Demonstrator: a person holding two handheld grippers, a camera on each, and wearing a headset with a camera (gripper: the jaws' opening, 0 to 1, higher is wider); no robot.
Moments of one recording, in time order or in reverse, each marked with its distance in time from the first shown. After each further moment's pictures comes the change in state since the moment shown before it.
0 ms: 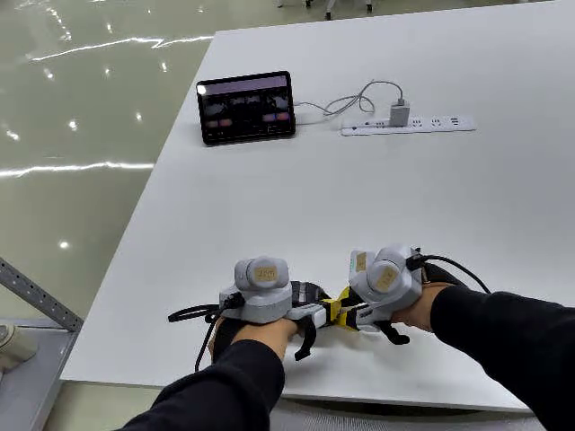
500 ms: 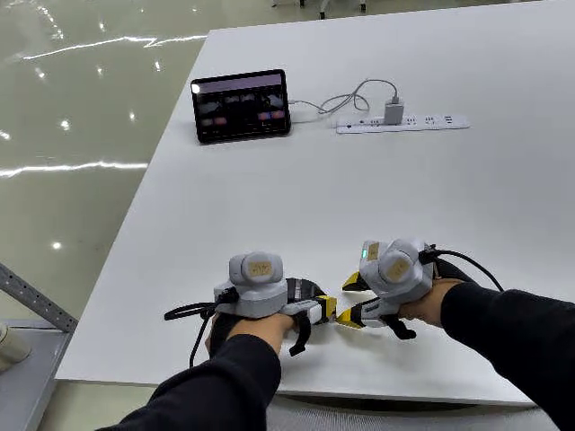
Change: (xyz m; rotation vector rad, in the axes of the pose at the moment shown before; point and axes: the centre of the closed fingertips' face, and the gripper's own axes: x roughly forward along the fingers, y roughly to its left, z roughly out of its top) left arm -0.001 0.000 0.000 -0.005 0.013 -0.022; right arm -0.017 -0.009 -0.005 0.064 -0.043 -0.048
